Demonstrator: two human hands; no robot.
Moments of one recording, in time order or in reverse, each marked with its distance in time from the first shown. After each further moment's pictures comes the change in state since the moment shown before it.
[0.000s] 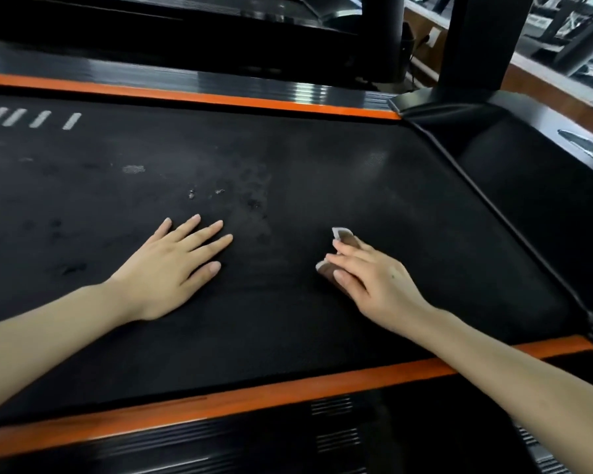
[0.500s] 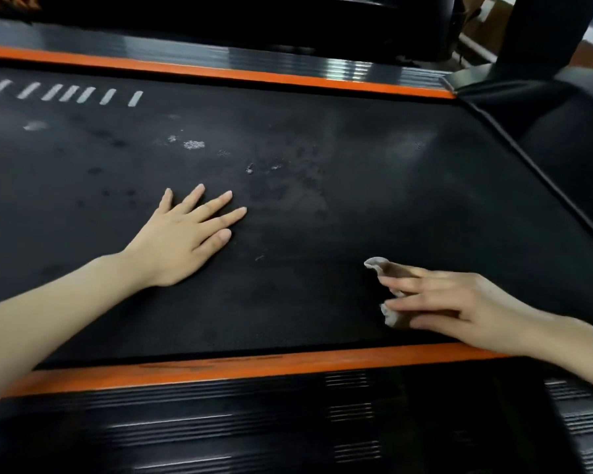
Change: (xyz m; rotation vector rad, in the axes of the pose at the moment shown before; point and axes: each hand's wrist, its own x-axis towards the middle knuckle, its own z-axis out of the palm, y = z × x) left_hand -0.039 -0.048 -0.006 0.050 0.004 -0.116; right_hand -0.039 -0.002 -0.027 0.203 -0.317 -0.310
